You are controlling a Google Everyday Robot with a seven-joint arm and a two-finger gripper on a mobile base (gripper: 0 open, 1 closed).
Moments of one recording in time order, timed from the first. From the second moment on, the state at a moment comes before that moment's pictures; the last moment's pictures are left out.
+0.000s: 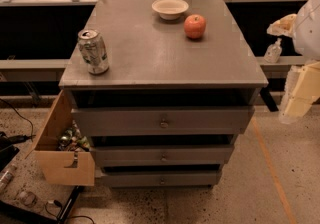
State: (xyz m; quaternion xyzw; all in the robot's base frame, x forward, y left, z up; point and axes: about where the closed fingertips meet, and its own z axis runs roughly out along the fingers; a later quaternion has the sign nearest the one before) arm 0.438 -0.216 0.973 -0.65 0.74 -0.05 0.17
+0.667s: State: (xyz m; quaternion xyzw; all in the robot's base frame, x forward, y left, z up) arm 0.452 -0.221 0.972 -0.63 0.74 -0.06 0.21
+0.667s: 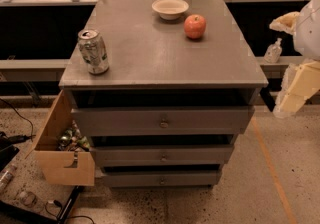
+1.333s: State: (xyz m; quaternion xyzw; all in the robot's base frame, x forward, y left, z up) arm 0.540 -0.262 0.963 -0.55 0.75 -0.08 0.36
